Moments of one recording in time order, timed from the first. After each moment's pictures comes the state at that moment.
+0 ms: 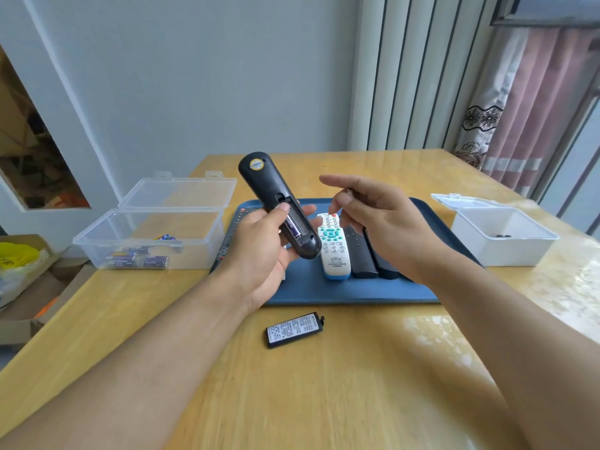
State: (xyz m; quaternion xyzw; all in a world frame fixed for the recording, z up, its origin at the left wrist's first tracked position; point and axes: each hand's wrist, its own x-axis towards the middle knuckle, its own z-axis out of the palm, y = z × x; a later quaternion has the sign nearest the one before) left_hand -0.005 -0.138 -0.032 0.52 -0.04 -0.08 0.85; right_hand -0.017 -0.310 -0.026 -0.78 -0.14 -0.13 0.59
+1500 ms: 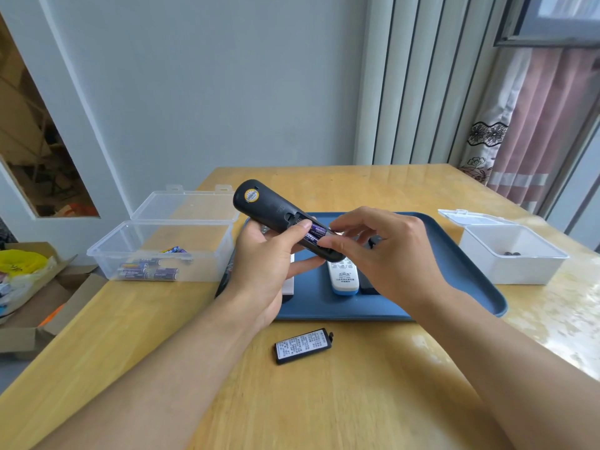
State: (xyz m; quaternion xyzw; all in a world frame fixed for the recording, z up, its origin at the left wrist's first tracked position) left_hand -0.009 -0.134 -0.032 0.56 -0.06 0.00 0.82; right_hand -0.022 -0.299 -0.044 -0.82 -0.19 -0.39 0.37
